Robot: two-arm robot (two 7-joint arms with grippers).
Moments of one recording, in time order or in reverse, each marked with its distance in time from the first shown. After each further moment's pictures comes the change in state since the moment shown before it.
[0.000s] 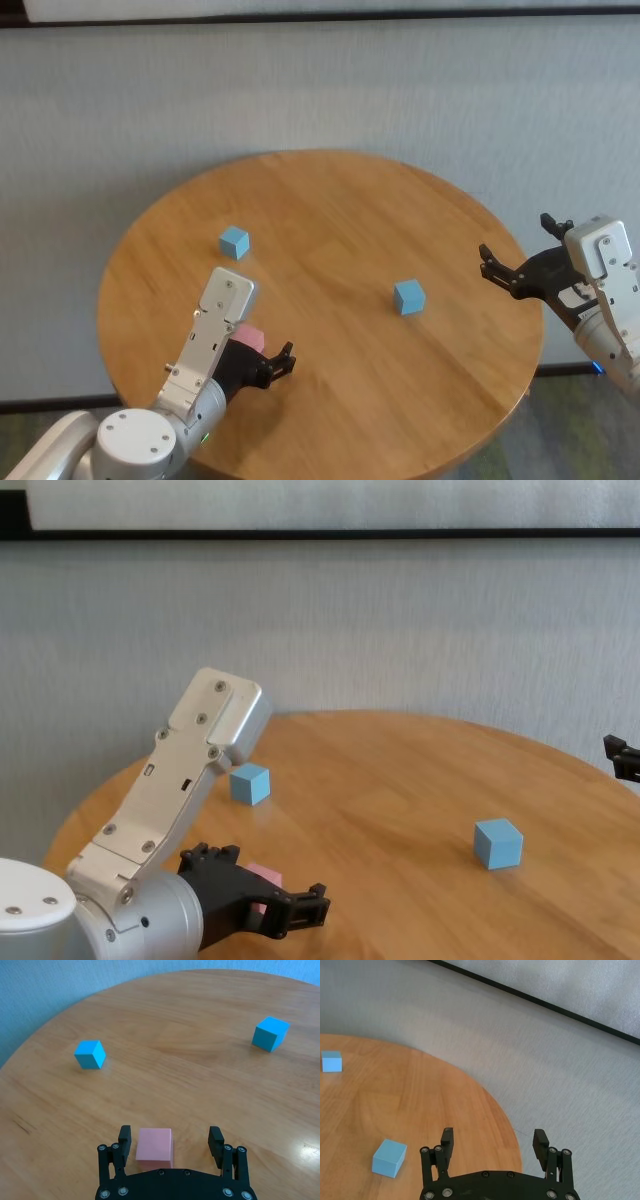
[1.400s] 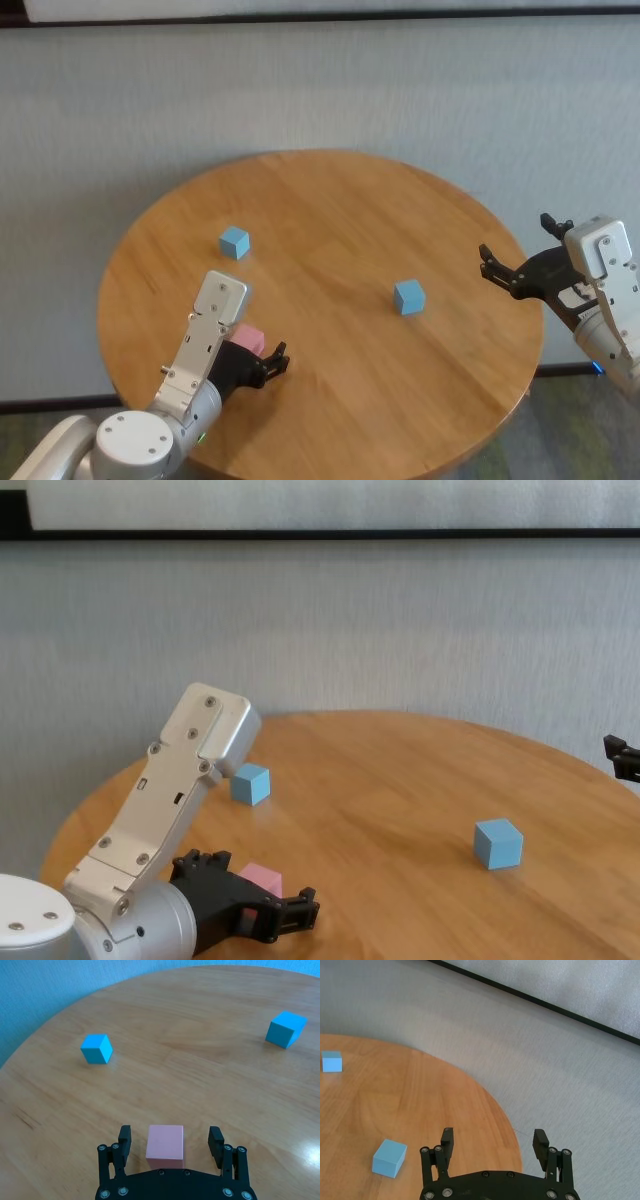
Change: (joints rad) left arm -0.005 -0.047 -0.047 0.066 0.050 -0.038 -0.030; right arm 0.000 0.000 0.000 0.000 0.000 0.000 0.000
